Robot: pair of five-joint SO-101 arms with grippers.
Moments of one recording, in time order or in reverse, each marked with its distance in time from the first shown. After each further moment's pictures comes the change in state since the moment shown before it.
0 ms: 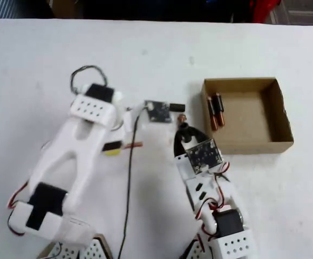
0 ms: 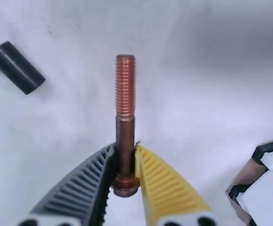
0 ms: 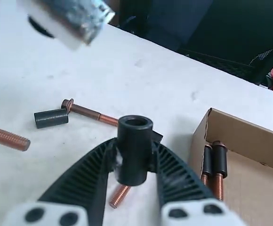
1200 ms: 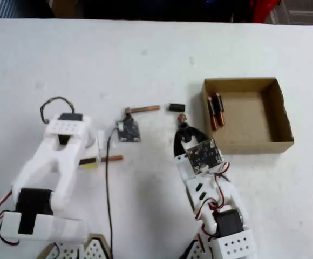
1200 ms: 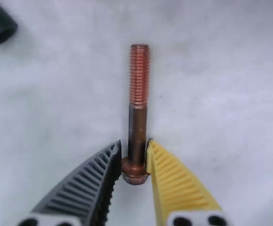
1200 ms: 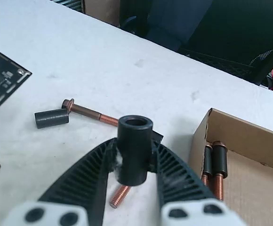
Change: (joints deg) left arm -13.9 -1.5 24.9 -28.5 -14.6; right arm -0.1 0.0 0.0 0.0 0.0
